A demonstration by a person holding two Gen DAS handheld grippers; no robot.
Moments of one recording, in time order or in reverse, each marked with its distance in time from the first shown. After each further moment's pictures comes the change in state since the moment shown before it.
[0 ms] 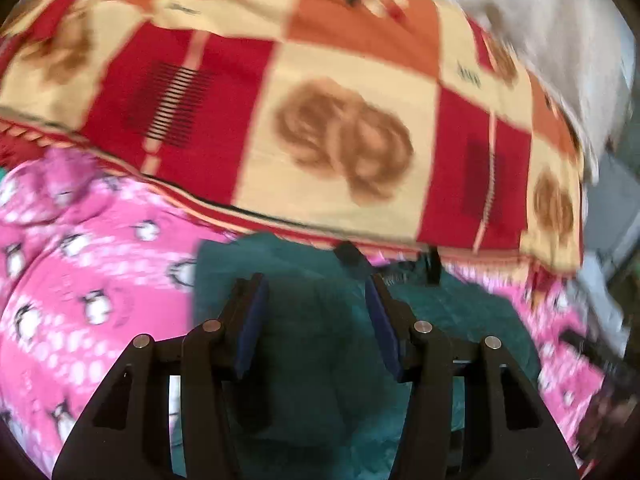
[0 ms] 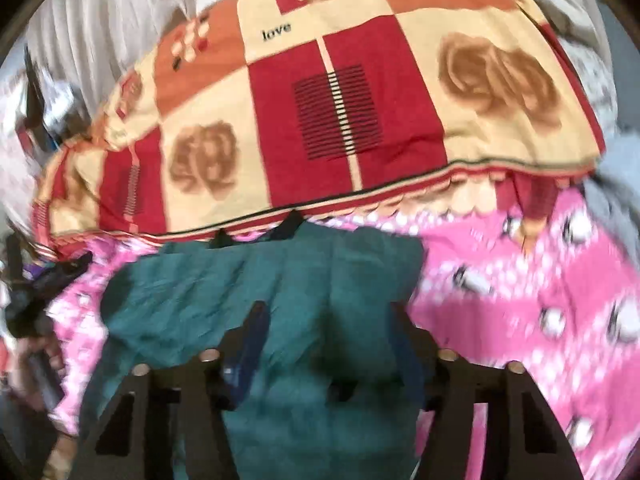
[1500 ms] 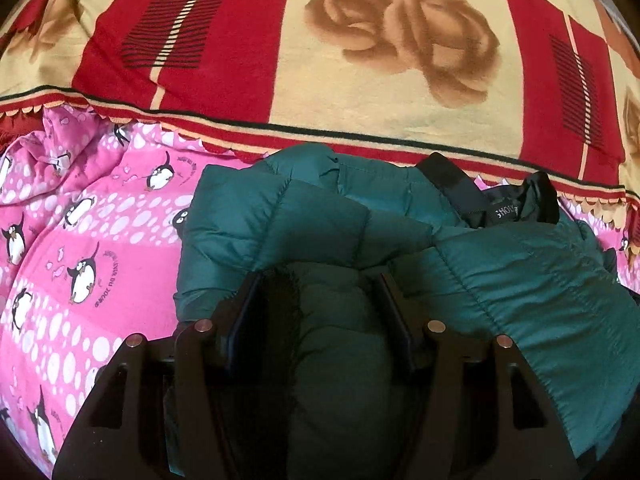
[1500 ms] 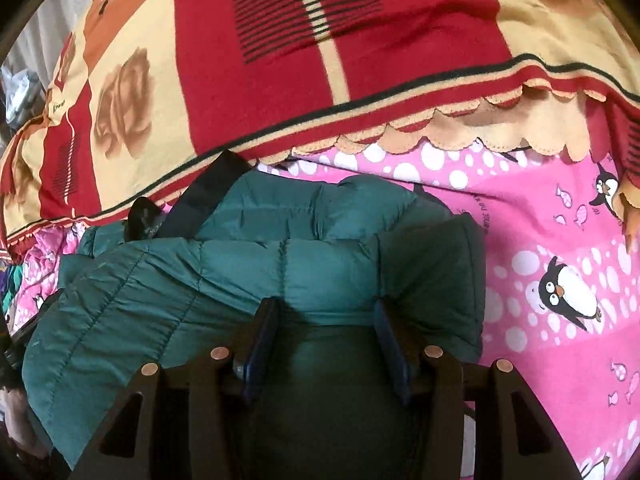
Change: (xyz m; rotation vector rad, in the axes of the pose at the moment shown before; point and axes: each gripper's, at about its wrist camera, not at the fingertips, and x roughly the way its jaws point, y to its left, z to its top) left arm 0.088 0.019 -0.032 0.048 0.124 0.260; right arm 0.156 -0.036 0.002 0.077 0.171 0.018
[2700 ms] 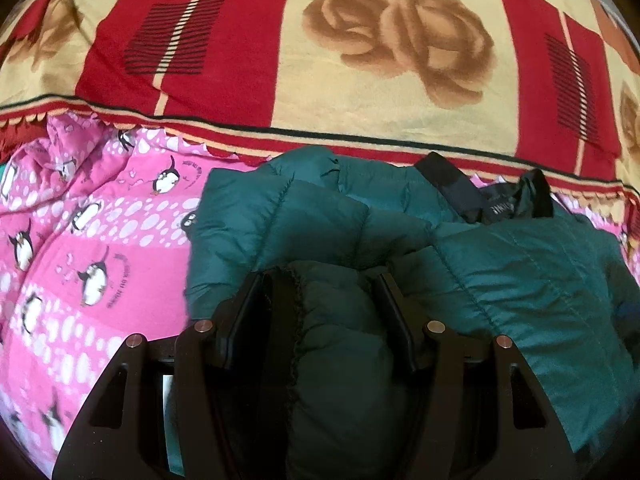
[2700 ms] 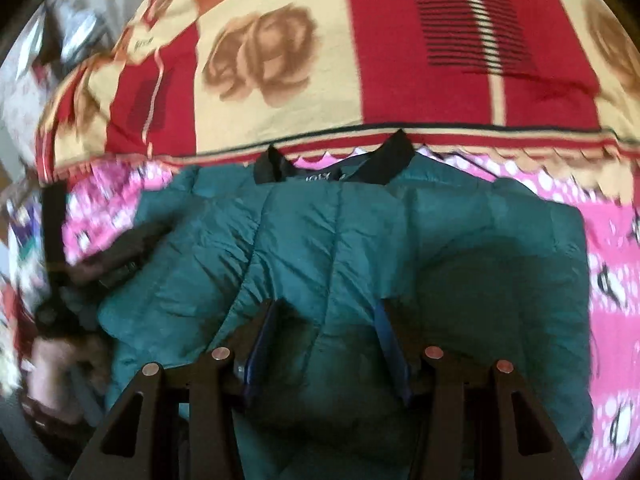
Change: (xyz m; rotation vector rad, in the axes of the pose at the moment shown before) left arm -0.016 0.003 0.005 0.025 0.021 0.001; right arm -0.059 0.102 -0.029 -0.135 0.041 0.115
